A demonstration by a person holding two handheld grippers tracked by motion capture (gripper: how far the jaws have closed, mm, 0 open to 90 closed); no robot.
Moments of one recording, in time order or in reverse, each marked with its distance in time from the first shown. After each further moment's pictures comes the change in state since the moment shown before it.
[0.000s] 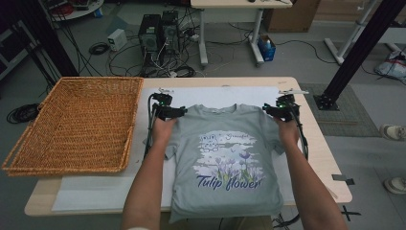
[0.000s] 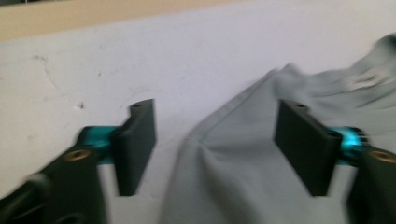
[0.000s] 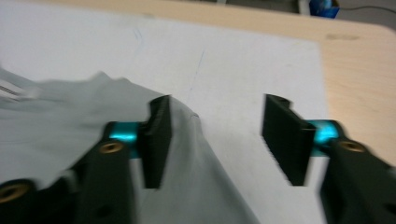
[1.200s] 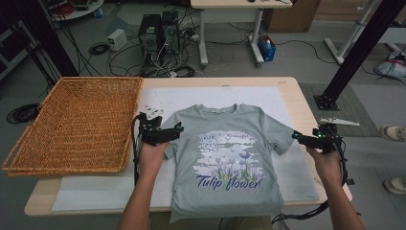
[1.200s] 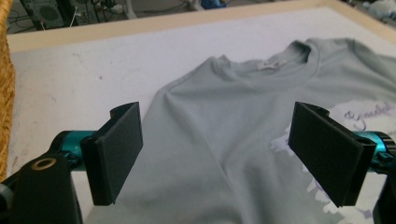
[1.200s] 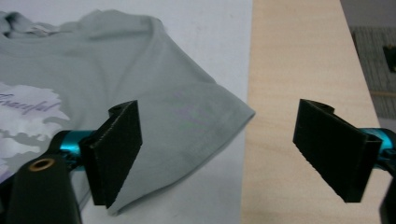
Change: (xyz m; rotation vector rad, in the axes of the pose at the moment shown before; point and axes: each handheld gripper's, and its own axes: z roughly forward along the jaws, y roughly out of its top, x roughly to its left) left arm -0.036 -0.043 -0.098 -0.068 0.021 0.048; right arm -0.043 -0.070 -0.100 0.100 -0.007 0.133
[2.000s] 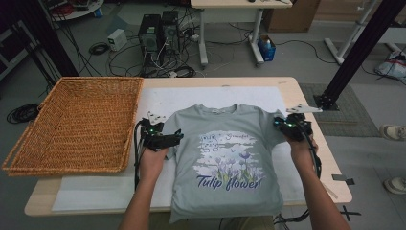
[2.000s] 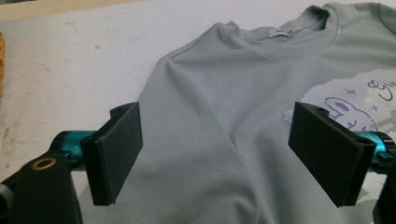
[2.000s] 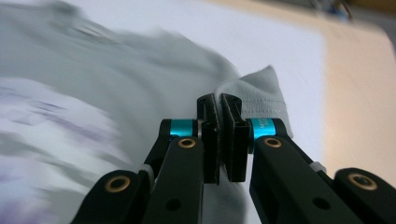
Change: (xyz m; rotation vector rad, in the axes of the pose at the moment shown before) left arm 0.002 -0.015 0.005 0.048 0.026 -0.003; right arm 0.094 0.042 0.025 -0.077 0.094 -0.330
